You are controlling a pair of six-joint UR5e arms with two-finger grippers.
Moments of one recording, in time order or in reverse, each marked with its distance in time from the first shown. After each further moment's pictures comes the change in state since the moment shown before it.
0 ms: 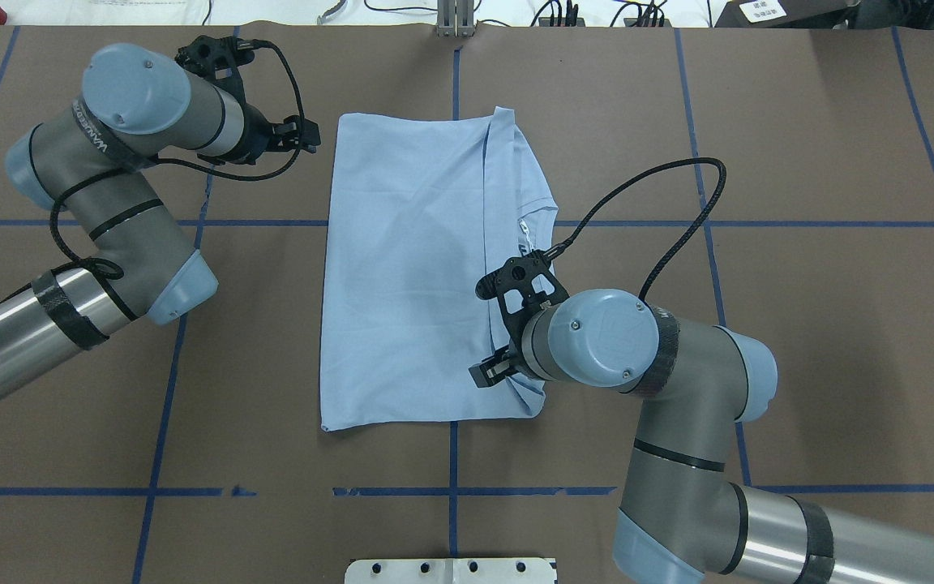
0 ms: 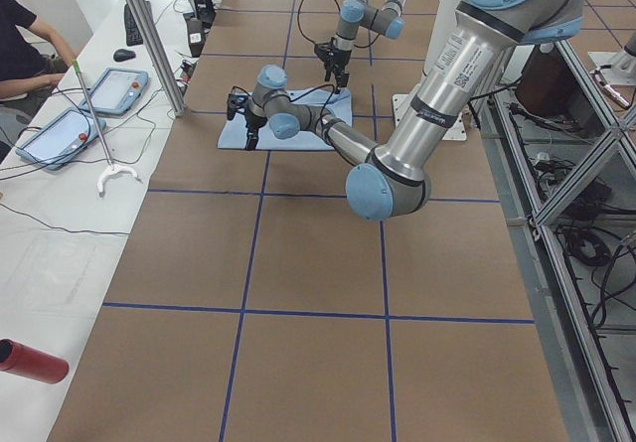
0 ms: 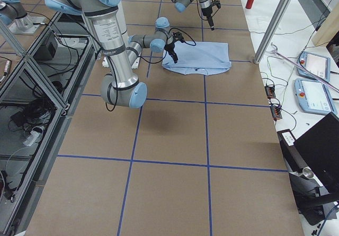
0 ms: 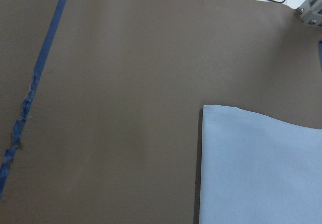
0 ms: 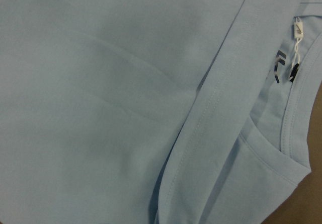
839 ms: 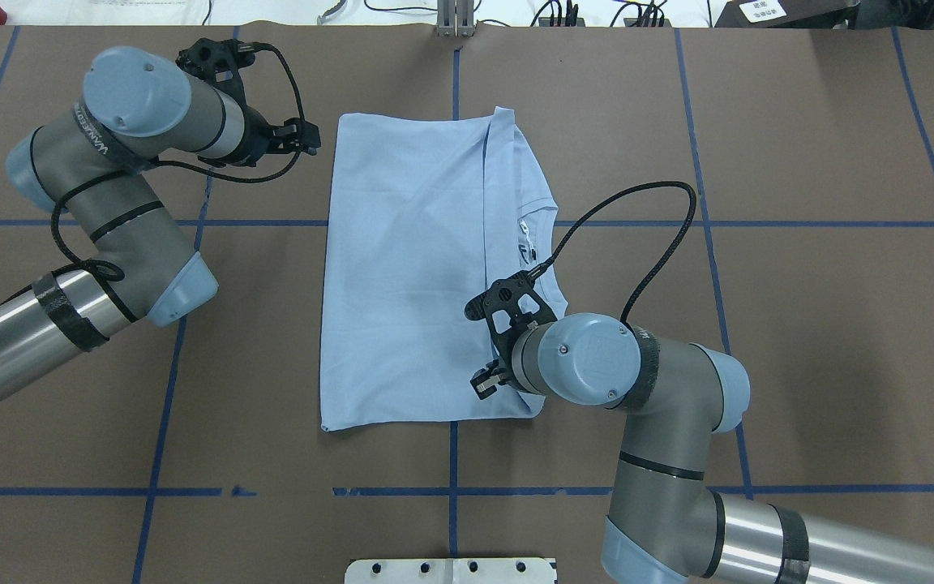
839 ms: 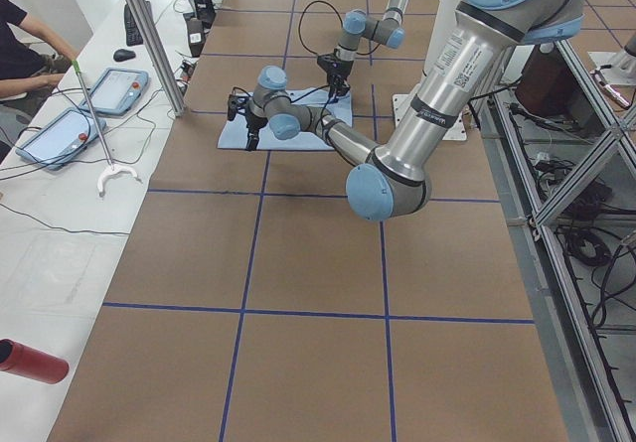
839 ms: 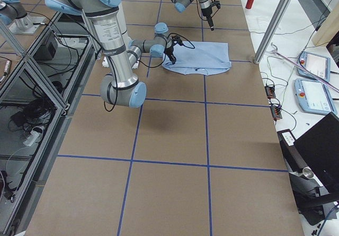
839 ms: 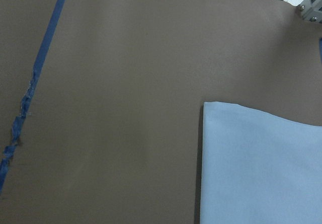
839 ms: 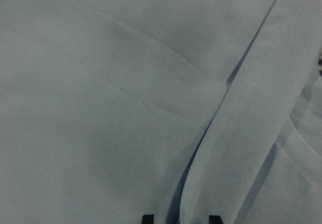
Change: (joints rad) left arm 0.003 0.001 0.004 -0.006 0.000 -0.002; right arm -0.025 0.002 -0.081 0.115 -0.017 -0.019
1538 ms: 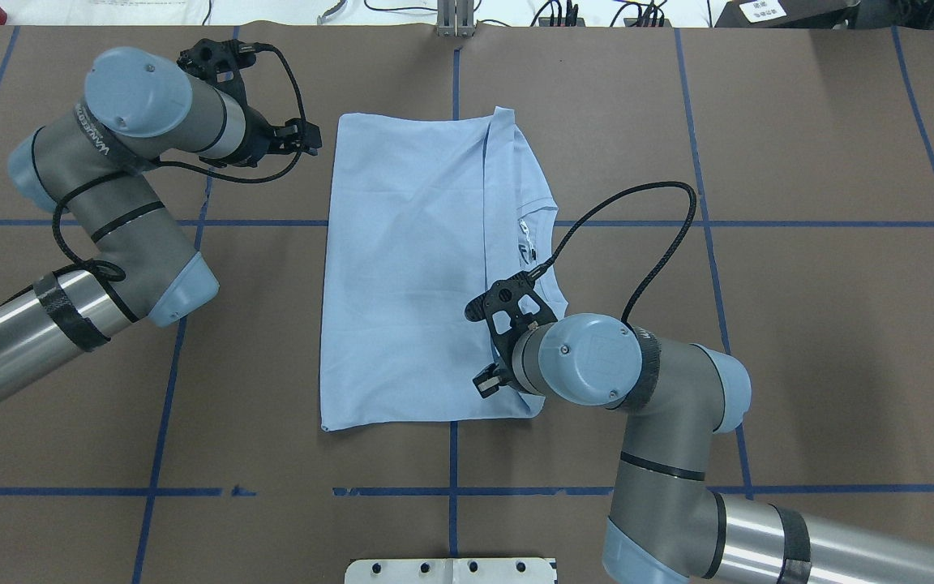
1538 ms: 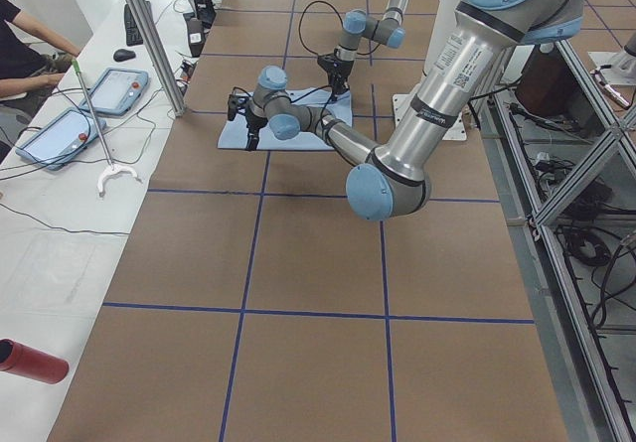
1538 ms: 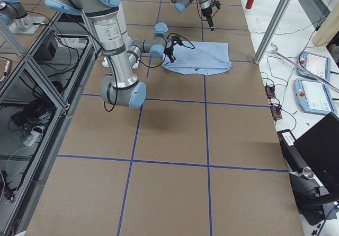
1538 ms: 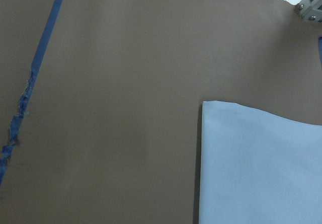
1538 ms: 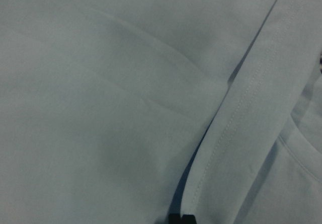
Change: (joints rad) left arm 0.001 -0.002 0.002 -0.002 0.000 0.000; right arm 0.001 -0.002 0.006 -0.001 0.004 0.000
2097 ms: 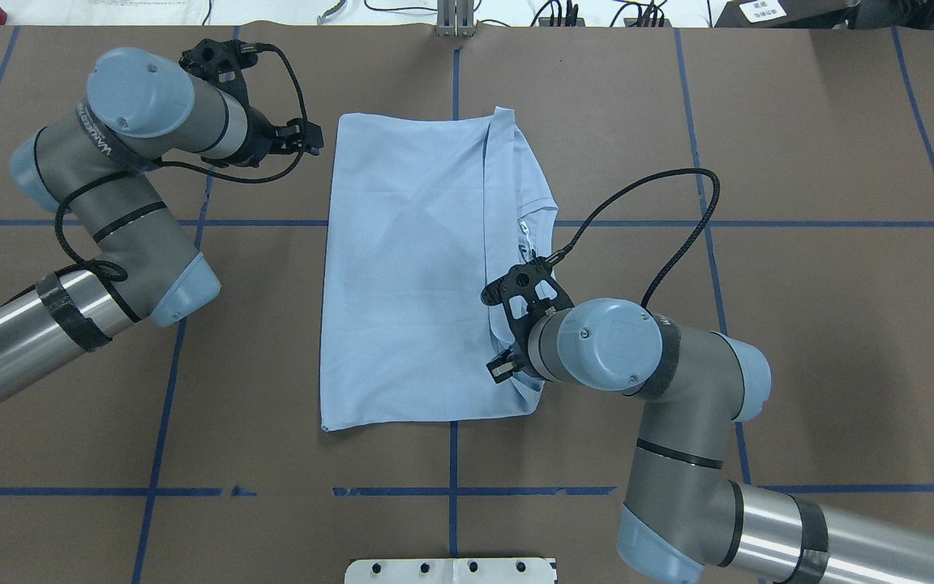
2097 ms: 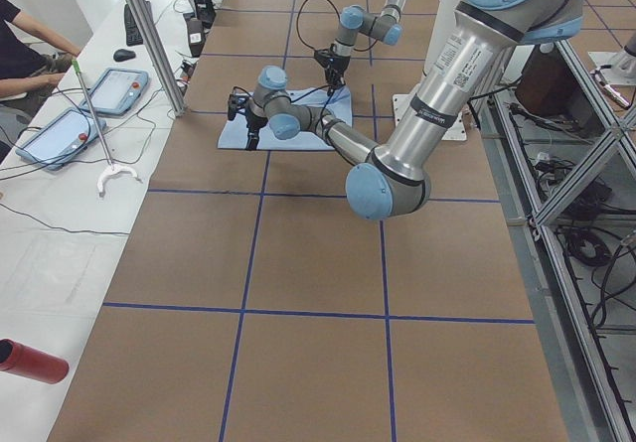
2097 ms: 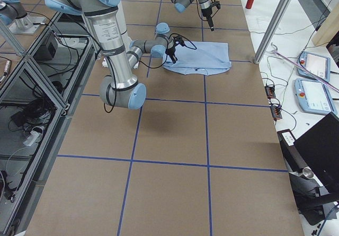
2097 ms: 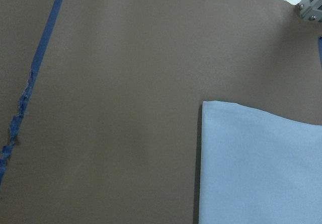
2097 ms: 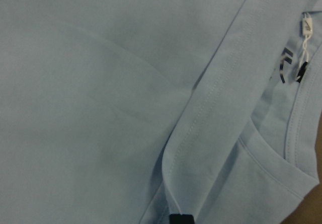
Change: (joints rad) left arm 0.002 -0.004 0.004 -0.003 0.001 -0.003; right arm 0.029 -0.038 0.032 -0.007 0.005 0.014
